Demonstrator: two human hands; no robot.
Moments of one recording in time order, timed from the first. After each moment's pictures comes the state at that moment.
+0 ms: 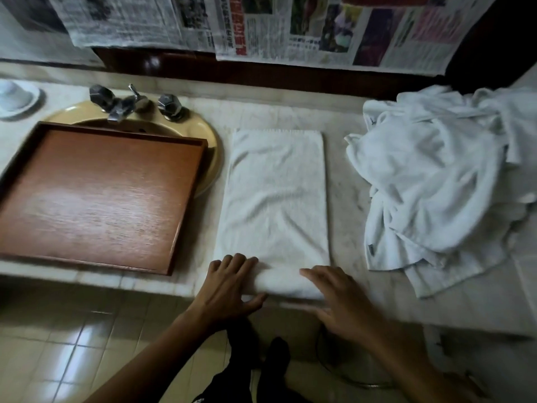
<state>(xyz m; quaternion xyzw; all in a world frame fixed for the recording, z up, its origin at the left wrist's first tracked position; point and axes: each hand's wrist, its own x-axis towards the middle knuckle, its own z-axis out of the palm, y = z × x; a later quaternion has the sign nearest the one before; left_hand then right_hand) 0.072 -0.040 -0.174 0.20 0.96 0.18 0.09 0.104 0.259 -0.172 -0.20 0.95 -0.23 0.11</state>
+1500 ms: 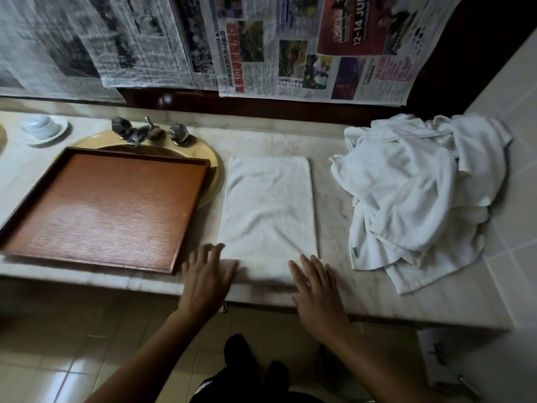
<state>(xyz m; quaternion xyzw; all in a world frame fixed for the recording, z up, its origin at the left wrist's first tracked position) 0.086 -0.051 -0.159 0.03 0.98 0.21 -0.04 0.131 0.225 -0.192 -0.14 0.99 -0.09 -0.02</state>
